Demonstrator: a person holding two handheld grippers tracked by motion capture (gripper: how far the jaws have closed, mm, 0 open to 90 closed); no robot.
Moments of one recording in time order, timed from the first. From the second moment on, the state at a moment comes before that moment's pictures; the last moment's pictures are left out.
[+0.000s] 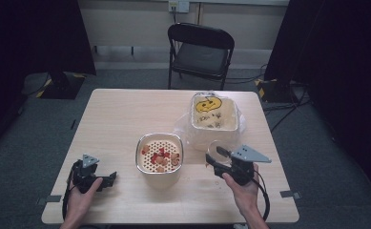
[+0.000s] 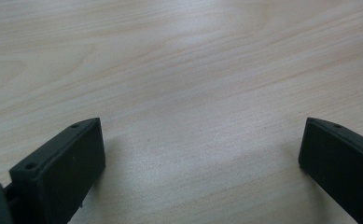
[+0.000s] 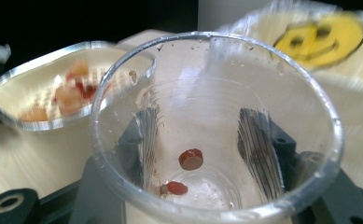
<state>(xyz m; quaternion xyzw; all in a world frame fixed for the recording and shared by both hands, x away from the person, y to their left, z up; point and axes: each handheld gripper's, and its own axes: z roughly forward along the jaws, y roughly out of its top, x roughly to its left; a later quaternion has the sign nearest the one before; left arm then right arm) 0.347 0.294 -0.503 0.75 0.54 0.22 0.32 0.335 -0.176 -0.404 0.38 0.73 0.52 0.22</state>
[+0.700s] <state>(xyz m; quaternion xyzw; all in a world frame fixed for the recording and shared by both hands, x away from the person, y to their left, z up) 0.347 0.294 -0.503 0.75 0.54 0.22 0.32 0.345 -0.167 -0.458 0.40 0.75 0.48 0.20</state>
